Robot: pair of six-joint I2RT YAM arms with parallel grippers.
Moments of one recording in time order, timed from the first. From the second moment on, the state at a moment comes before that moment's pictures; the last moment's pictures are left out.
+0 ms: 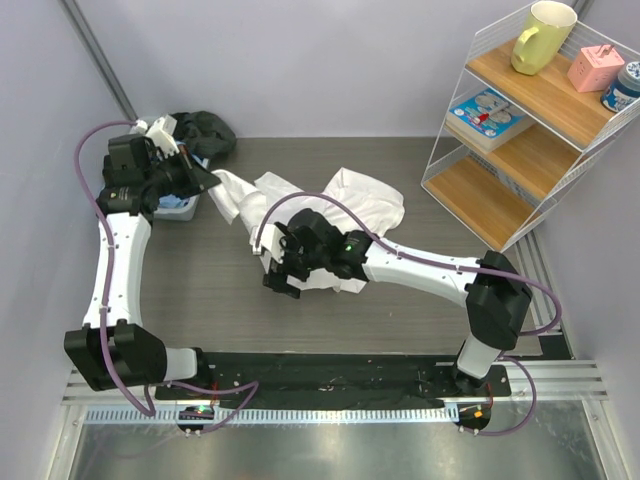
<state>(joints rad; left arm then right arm) 0.13 1.33 1.38 -0.61 0.61 -0.31 1.02 1.70 1.31 -0.26 -0.23 -0.36</state>
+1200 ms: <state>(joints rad) 0.11 1.29 1.41 -0.31 0.77 -0.49 0.62 1.66 1.33 -0.19 -0.15 -0.13</state>
